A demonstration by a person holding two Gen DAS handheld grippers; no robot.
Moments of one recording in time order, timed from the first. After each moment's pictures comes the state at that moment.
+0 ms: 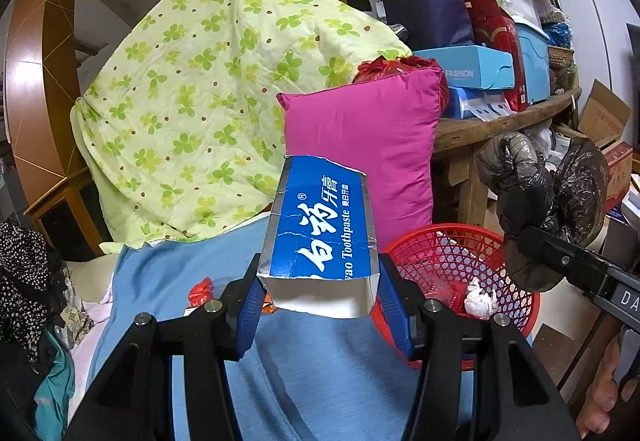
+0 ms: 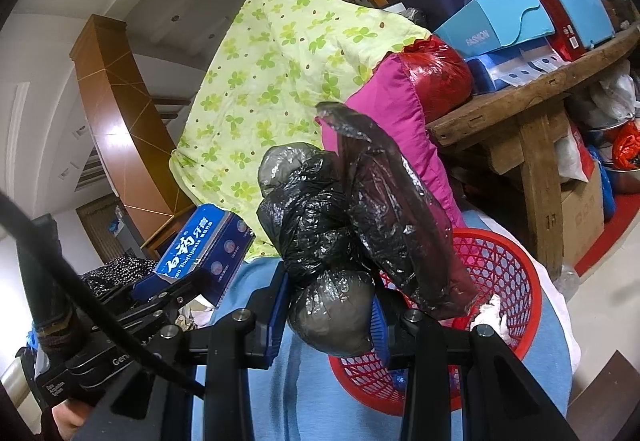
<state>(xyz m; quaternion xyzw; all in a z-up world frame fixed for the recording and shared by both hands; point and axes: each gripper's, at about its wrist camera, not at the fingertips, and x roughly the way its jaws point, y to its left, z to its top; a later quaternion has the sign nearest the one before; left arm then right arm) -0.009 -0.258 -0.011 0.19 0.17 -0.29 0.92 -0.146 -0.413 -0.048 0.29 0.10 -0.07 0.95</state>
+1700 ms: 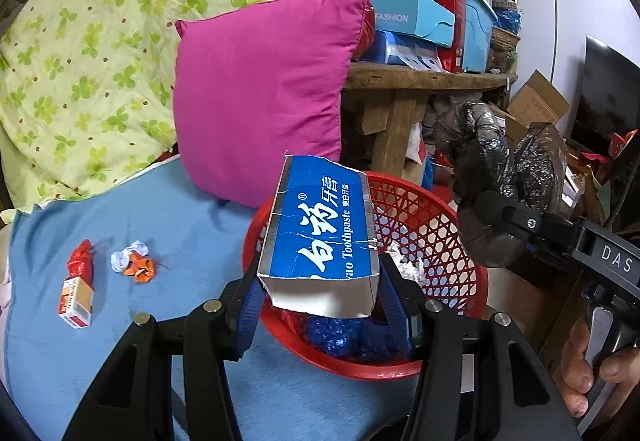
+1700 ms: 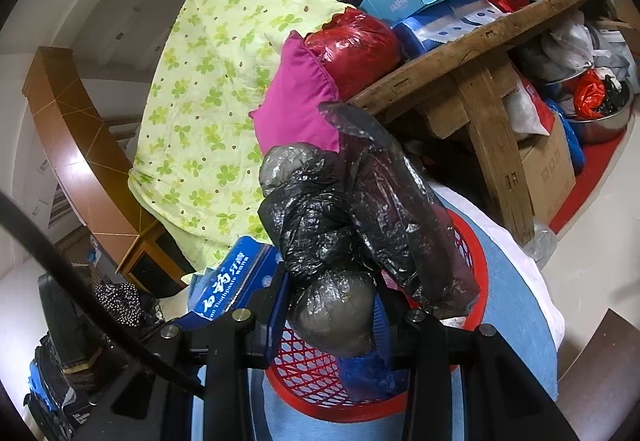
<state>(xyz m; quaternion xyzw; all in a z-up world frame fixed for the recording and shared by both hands) 0.021 -0.321 -0.084 0.16 0.29 -0.44 0.84 -0.142 -0.468 -0.094 0.37 0.13 -0.12 0.91</state>
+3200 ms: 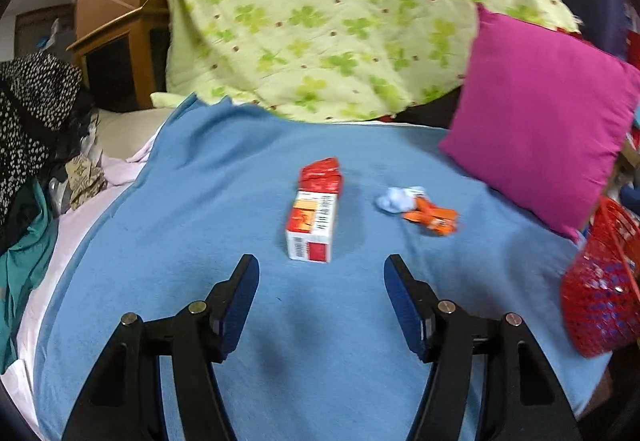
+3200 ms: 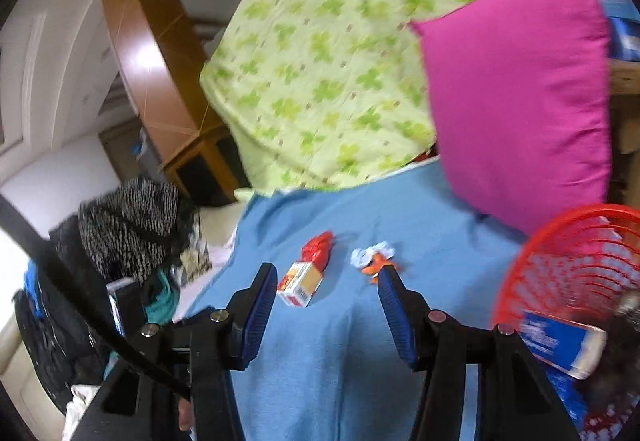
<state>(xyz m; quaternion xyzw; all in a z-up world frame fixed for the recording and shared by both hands) 0.204 -0.073 -0.149 0.05 0.32 -0.16 0.93 0.075 -0.314 -0.077 0.23 0.23 0.04 0.95</state>
